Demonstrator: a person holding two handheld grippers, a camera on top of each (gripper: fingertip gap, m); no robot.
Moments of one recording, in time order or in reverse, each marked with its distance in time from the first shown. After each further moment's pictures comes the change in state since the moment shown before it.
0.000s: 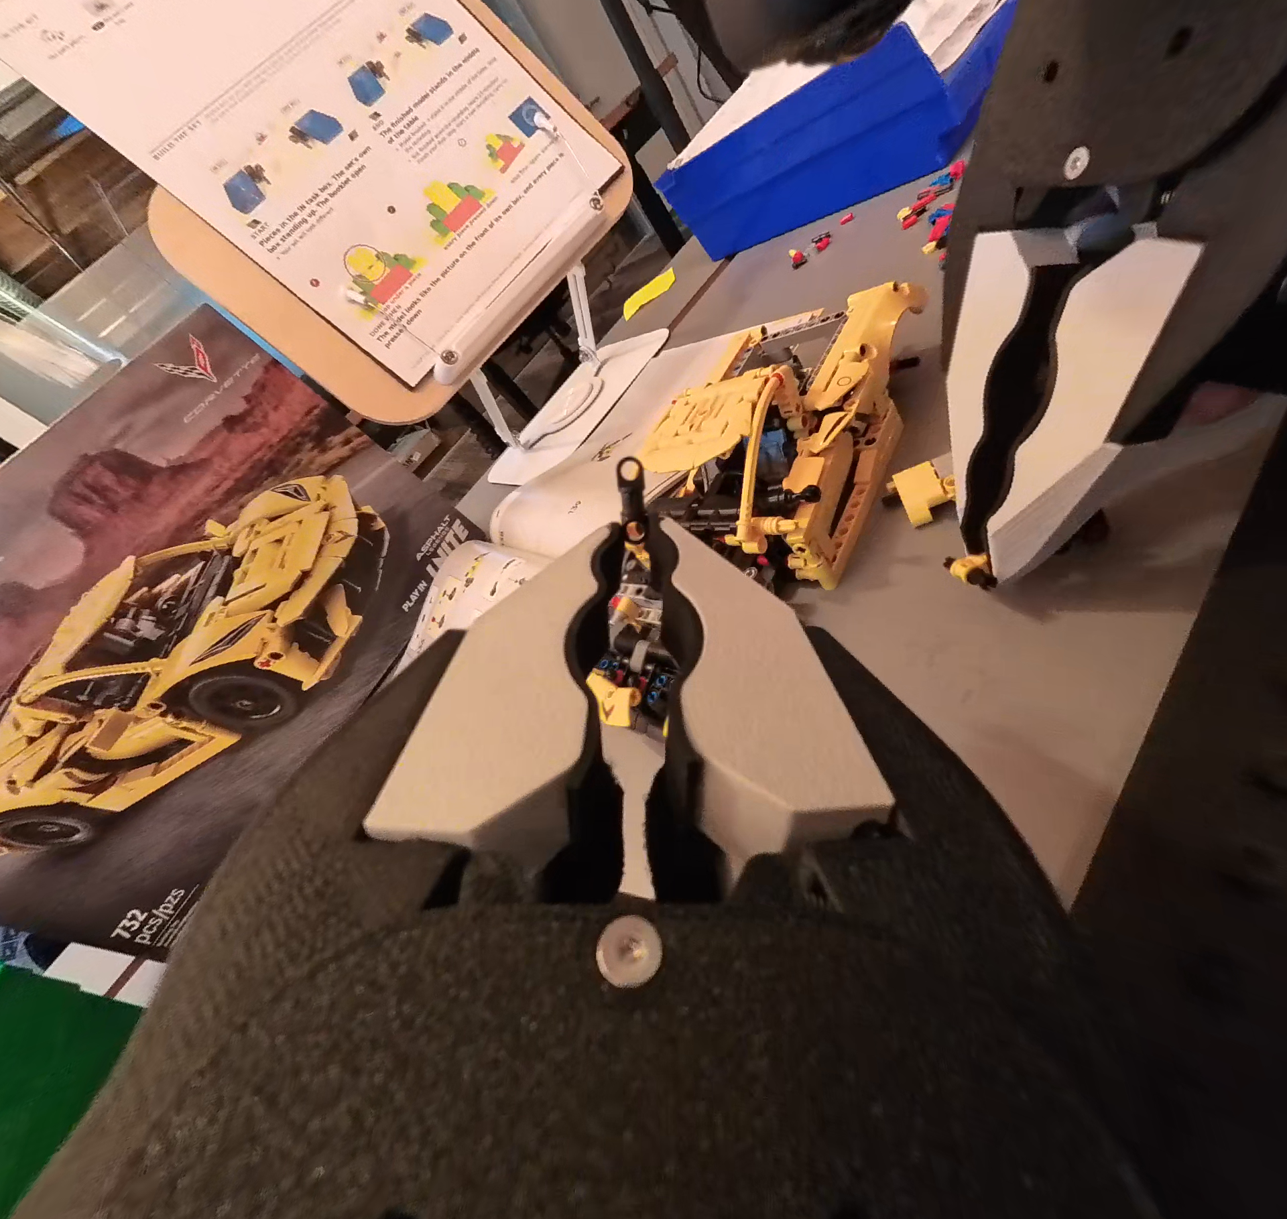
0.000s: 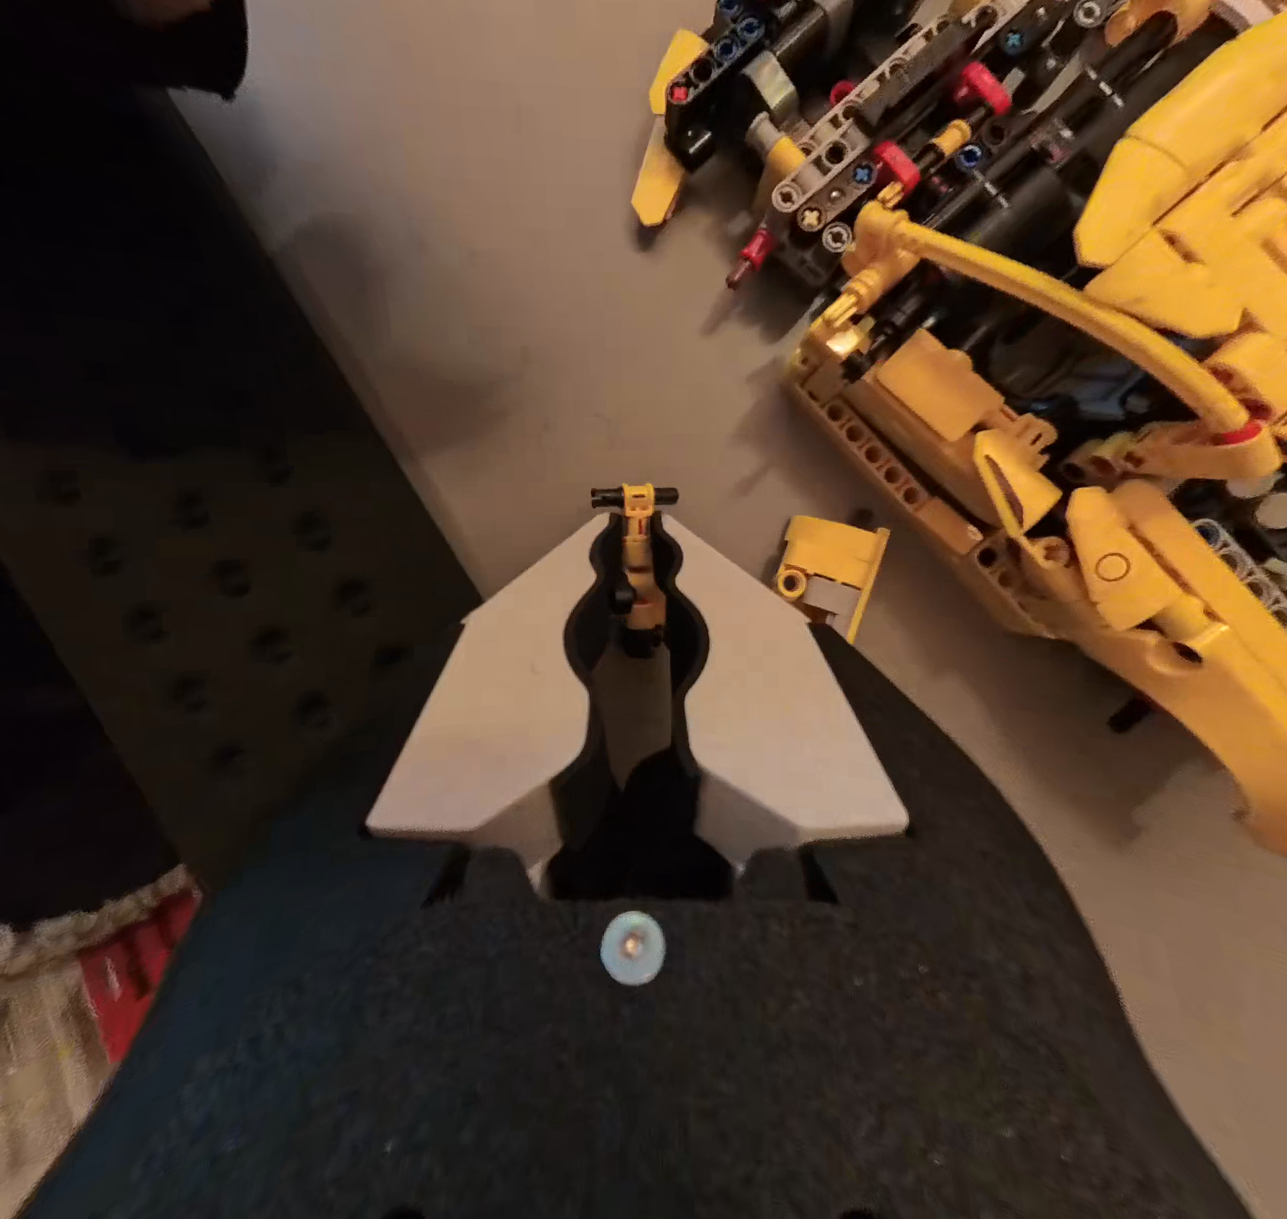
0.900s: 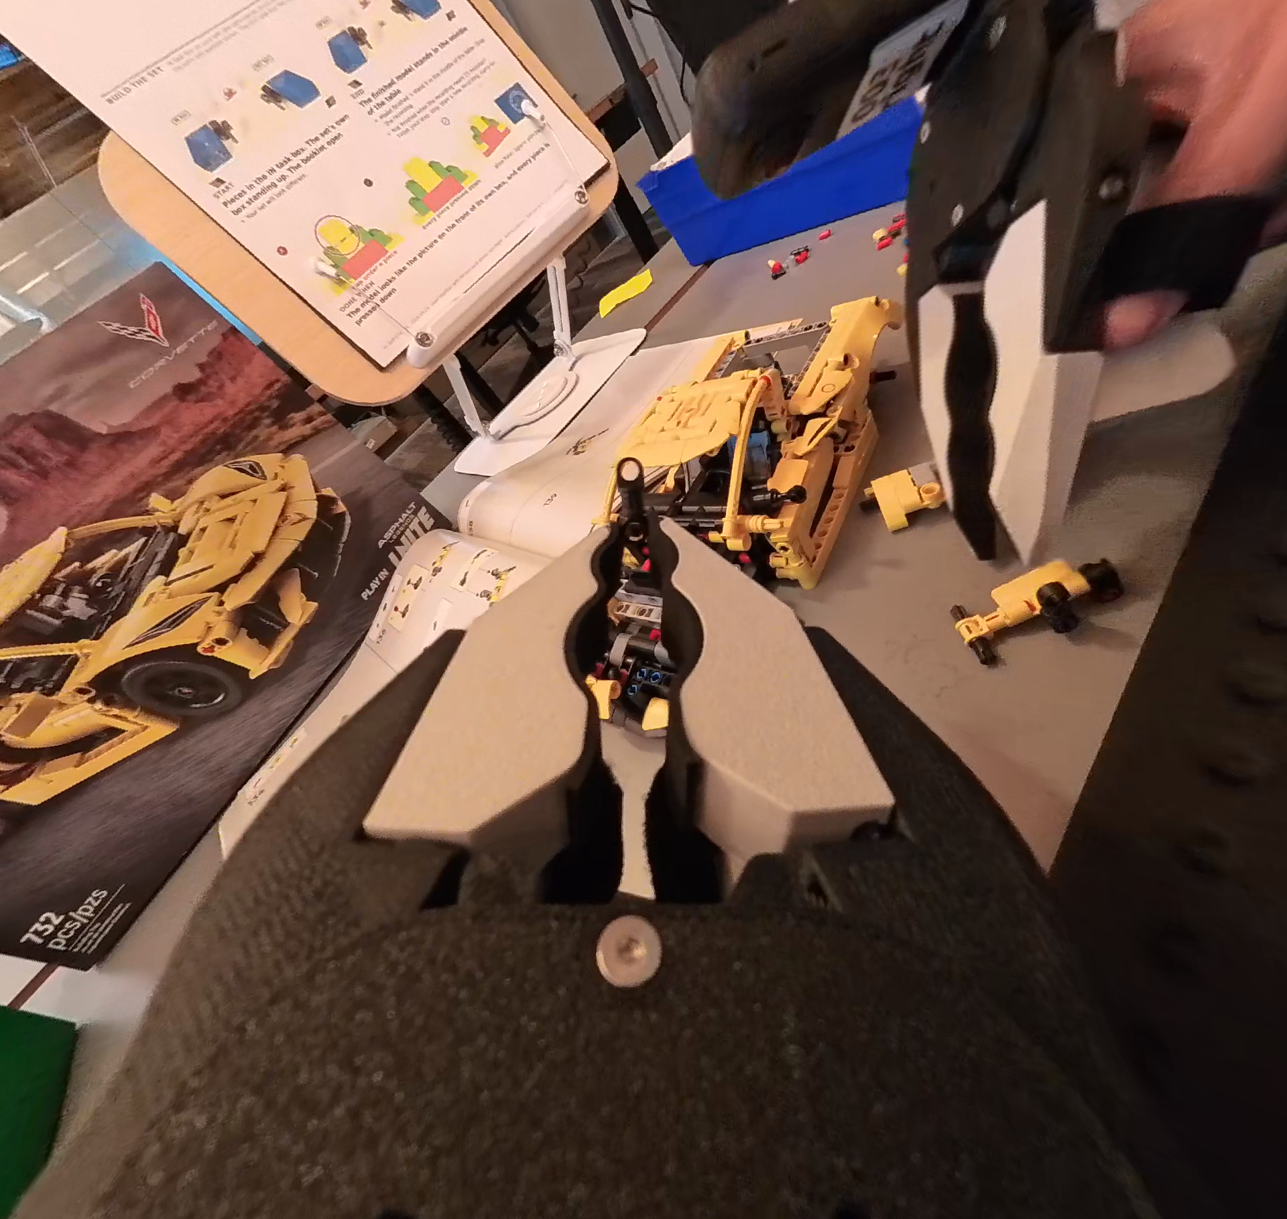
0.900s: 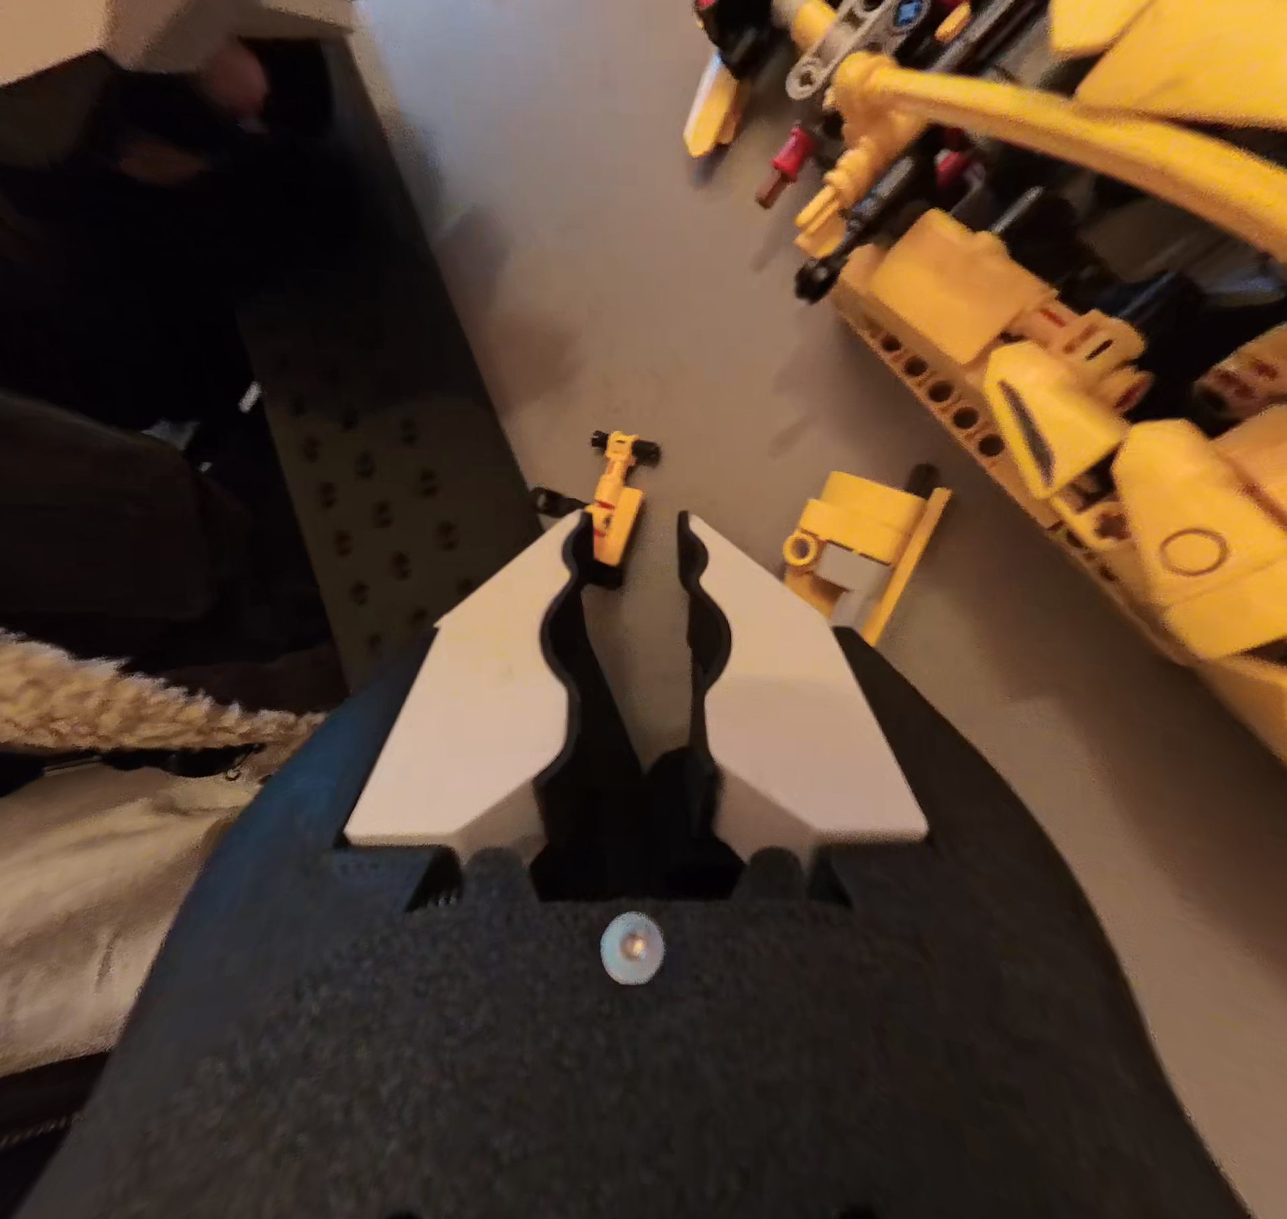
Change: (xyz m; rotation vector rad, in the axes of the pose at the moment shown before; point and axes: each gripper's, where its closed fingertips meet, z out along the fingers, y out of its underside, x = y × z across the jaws) left arm 0.000 0.002 -0.002 0.004 0.046 -0.078; right arm -0.007 0.010 -0.009 -0.065 -0.477 0.208
